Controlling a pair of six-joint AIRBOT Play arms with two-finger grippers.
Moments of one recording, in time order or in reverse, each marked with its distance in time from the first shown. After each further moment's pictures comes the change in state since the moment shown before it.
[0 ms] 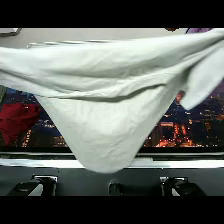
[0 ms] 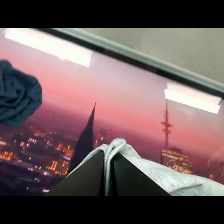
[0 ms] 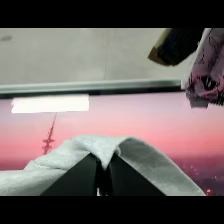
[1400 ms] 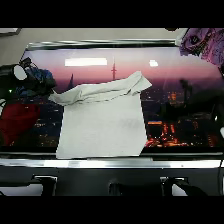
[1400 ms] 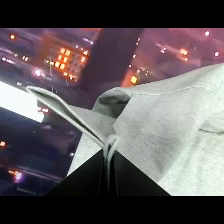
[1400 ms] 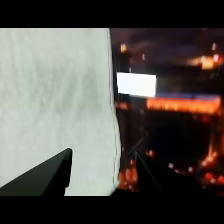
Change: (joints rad) left arm -0.047 -0.636 -0.114 -0.016 0.021 -0.062; right arm -0.343 -0.285 -0.639 0.676 -0.243 -0.389
